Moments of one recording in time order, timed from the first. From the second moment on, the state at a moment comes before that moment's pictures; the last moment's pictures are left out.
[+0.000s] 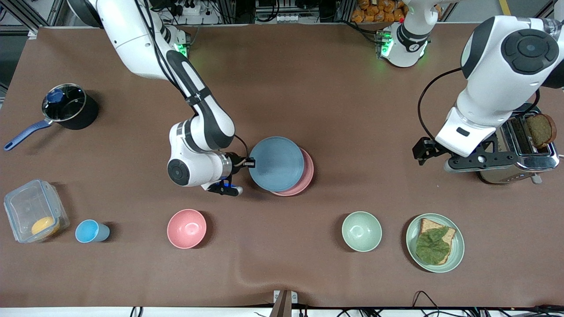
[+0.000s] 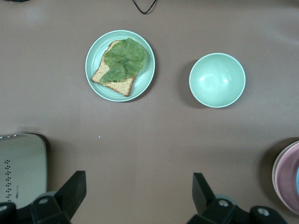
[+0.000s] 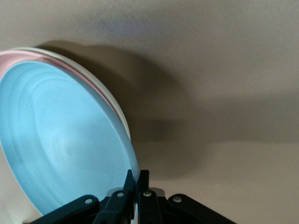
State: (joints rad) left arm 0.10 0.18 -0.41 -1.61 0.22 1.87 -0.39; right arm 0.48 0.71 -0.01 -1.56 0.62 2.01 0.30
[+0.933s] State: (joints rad) left arm 0.10 0.15 -0.41 -1.50 0.22 1.70 -0.32; right arm 0.52 0.74 -0.01 -1.54 0.69 2.10 0.30
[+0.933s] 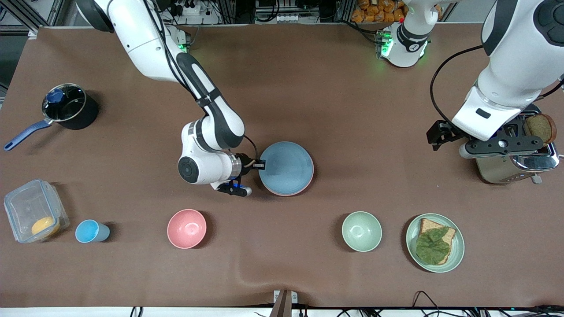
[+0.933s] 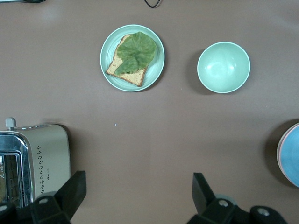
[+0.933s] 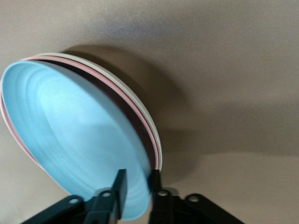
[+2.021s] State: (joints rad) left arm 0.01 0.09 -0.22 -1.48 0.12 1.63 -0.23; right arm 0.30 0.63 -0.07 -1.48 0.47 1.78 0.23
